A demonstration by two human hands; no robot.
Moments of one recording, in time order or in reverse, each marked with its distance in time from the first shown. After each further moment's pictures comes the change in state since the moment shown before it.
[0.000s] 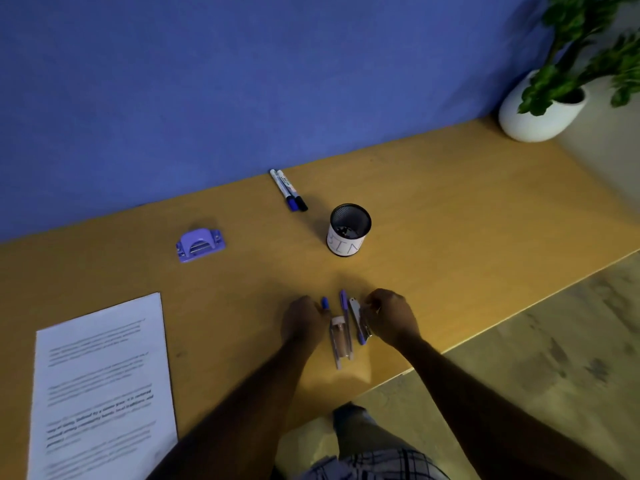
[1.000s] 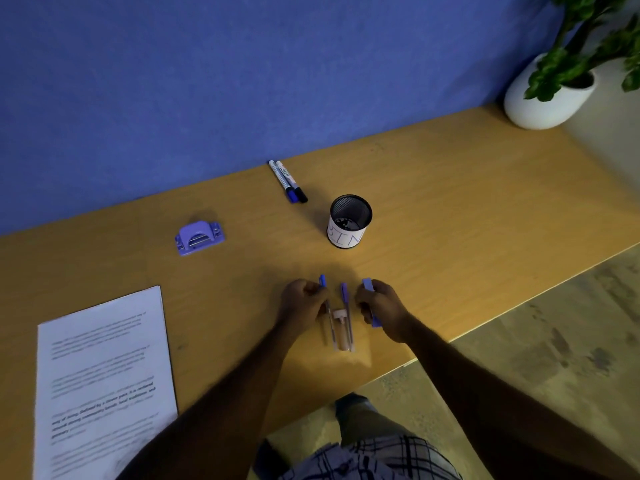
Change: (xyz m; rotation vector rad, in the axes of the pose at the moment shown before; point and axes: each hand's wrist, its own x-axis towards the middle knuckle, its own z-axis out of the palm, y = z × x) left_hand 0.011 -0.008 -0.012 -0.642 -0.087 -0.041; right_hand 0.007 -0.012 0.003 0.904 -0.245 0.275
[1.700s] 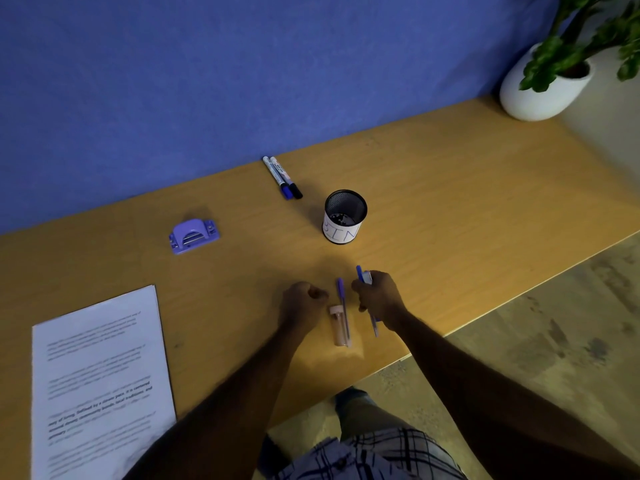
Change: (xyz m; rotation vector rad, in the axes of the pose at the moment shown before) left_hand -0.005 -0.004 0.014 0.399 0.088 0.083; right_hand 0.008 -0.004 0.002 -0.318 0.205 -0.047
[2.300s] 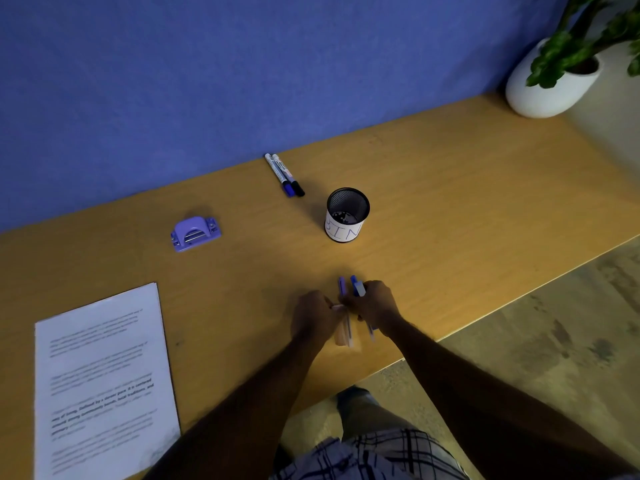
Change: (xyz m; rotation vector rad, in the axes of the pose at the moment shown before) left_hand -0.015 0.000 0.020 0.173 -0.078 0.044; right_hand 0.002 0.012 0.017 -0.149 -0.034 0.102
